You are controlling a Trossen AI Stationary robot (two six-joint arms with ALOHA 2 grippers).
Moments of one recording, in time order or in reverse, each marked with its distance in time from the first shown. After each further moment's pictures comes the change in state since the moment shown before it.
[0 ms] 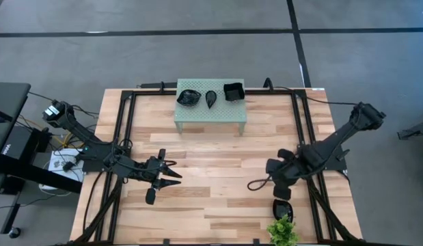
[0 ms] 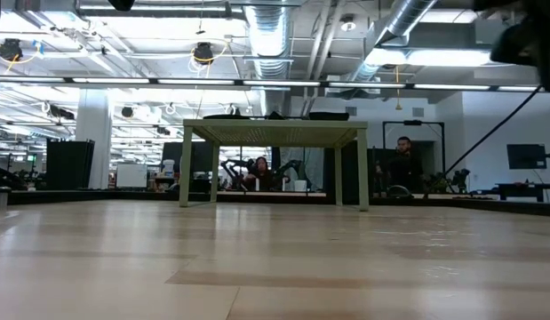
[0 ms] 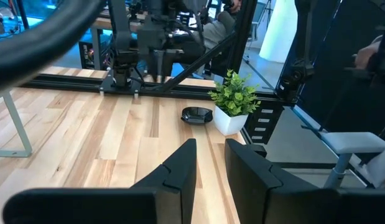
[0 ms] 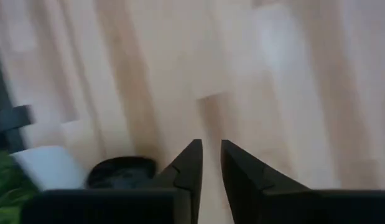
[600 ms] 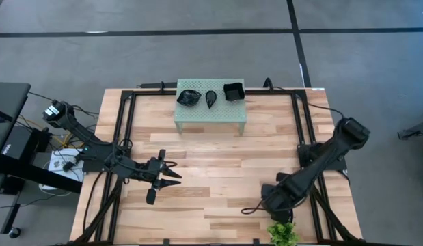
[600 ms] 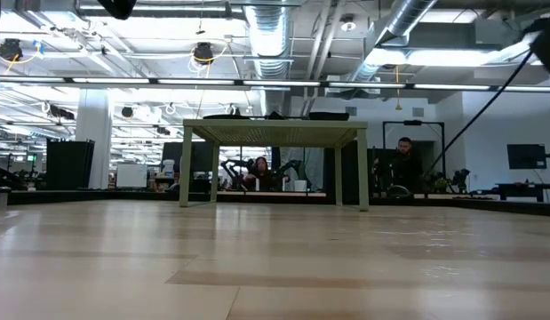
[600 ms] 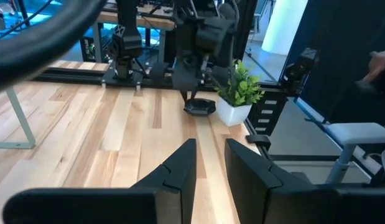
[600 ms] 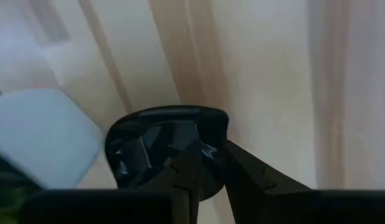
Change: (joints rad) left arm 0.000 0.001 -0.027 -0.002 0.000 0.000; right arm 0.125 0.355 -0.002 0.140 -0.276 0.139
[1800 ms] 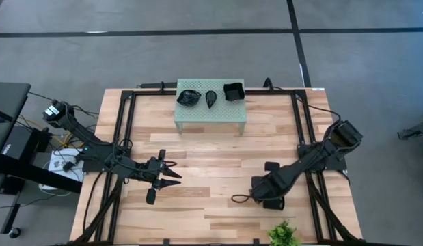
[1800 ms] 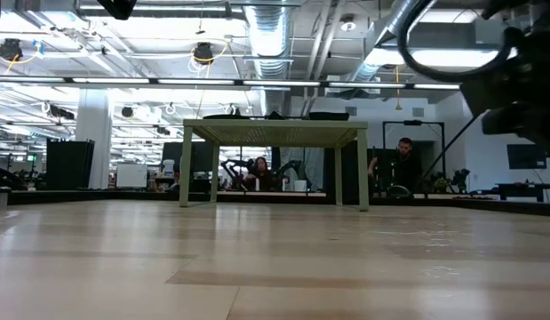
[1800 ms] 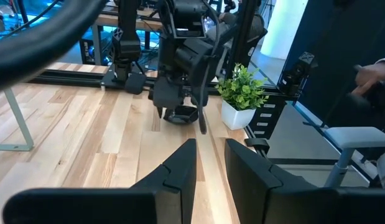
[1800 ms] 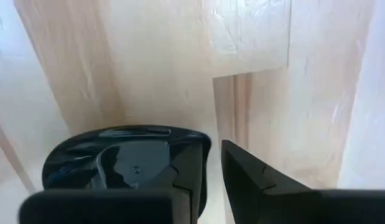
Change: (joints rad) left arm 0.000 0.000 -0.007 0.023 0.000 -0.001; right arm -0.160 0.090 -0.001 -0.023 0.139 -0.303
